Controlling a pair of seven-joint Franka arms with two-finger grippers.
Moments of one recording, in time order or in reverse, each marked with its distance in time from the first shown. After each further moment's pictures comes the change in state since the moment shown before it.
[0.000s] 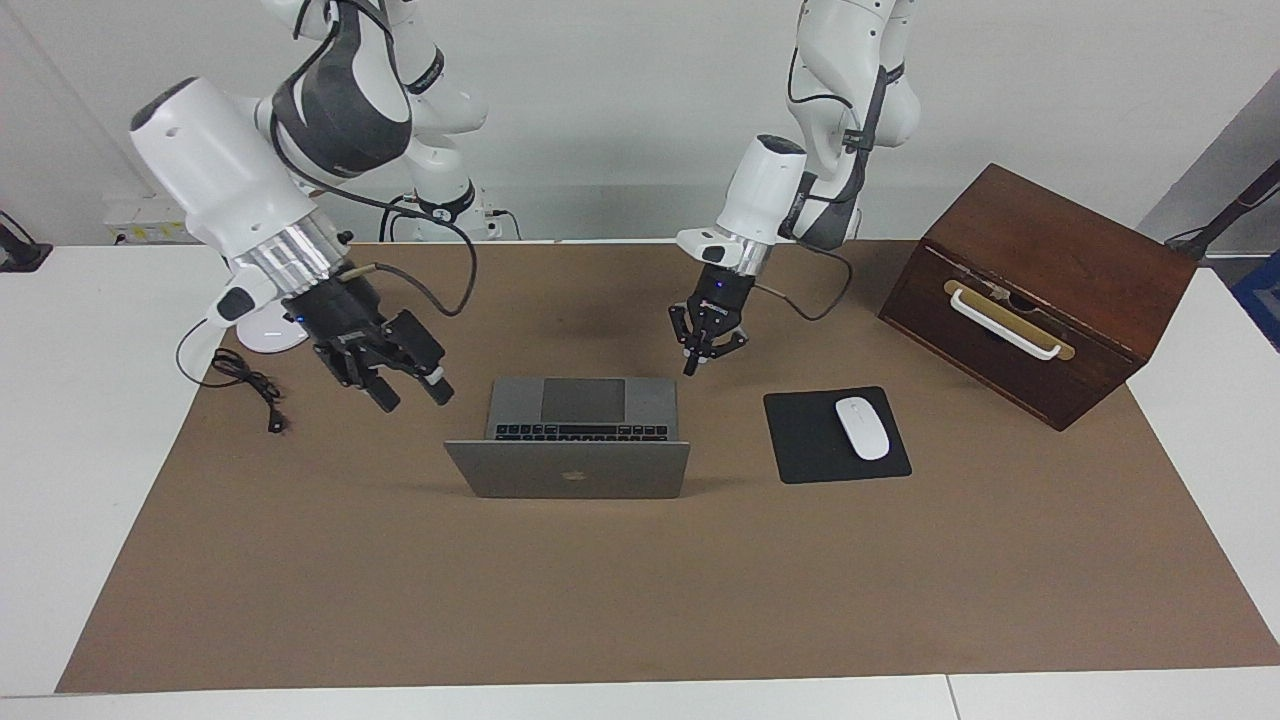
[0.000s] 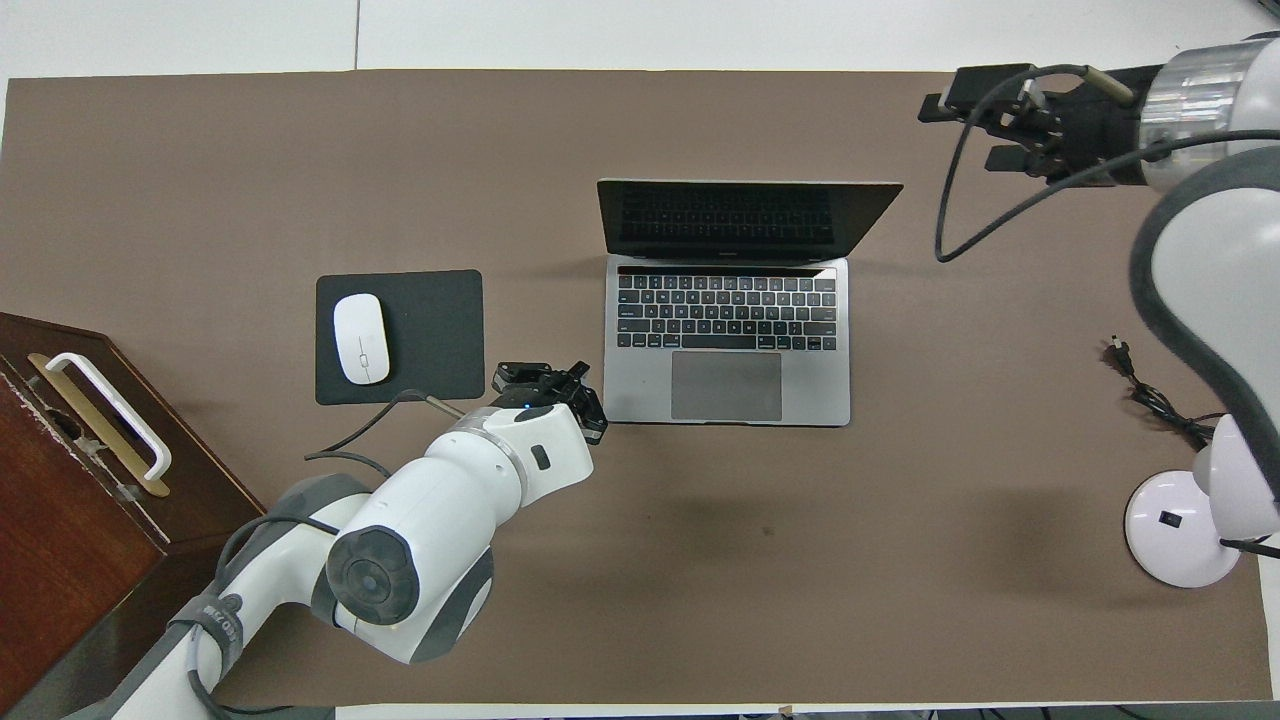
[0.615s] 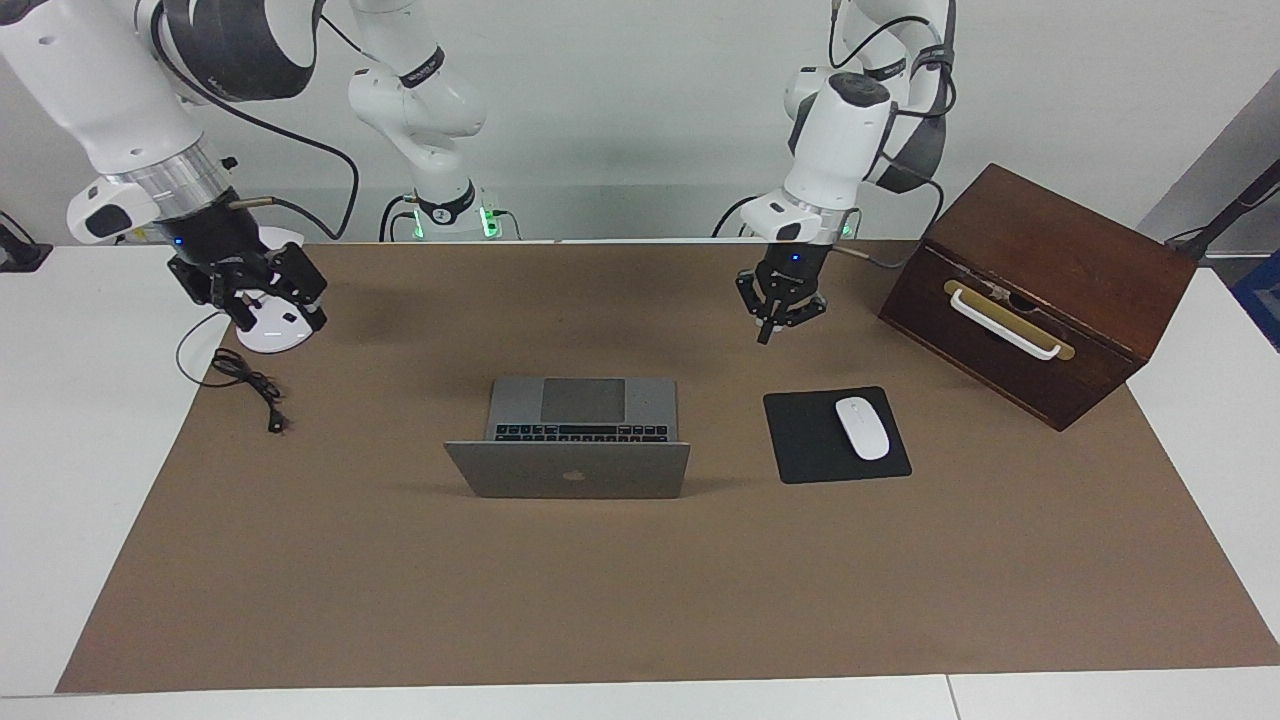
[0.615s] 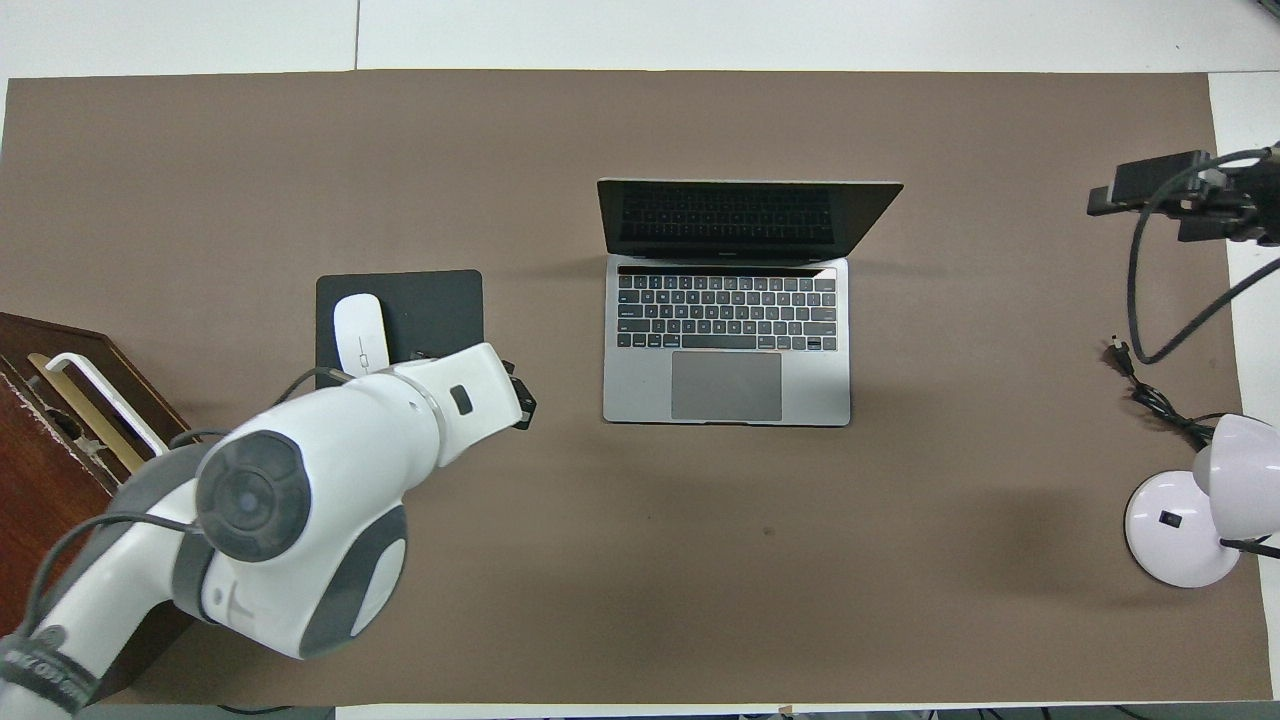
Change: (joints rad) left arm 0.196 -0.169 0.005 0.244 0.000 -0.714 0.029; right arm -0.155 -0.138 -0.002 0.005 -0.324 -0.345 -0.160
